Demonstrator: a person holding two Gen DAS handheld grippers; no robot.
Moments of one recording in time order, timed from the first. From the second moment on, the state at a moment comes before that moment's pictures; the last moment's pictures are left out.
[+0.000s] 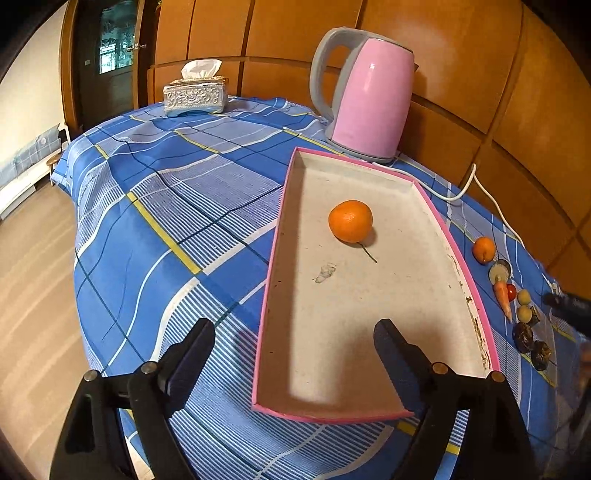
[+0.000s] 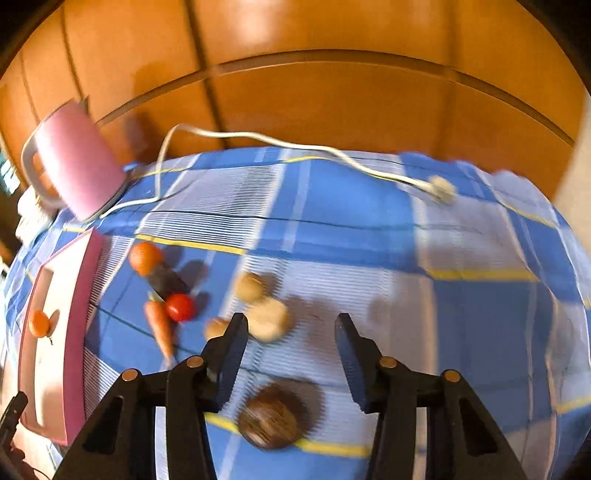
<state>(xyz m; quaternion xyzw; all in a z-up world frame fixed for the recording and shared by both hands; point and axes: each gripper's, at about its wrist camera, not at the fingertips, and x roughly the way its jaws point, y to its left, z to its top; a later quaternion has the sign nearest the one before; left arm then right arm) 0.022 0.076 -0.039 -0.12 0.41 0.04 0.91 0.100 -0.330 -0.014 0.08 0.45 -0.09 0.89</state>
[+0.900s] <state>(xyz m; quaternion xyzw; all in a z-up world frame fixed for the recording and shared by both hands) 0.019 0.081 -0.040 -0.12 0.41 0.04 0.90 0.118 -0.261 0.009 0.00 0.44 0.02 0.90</state>
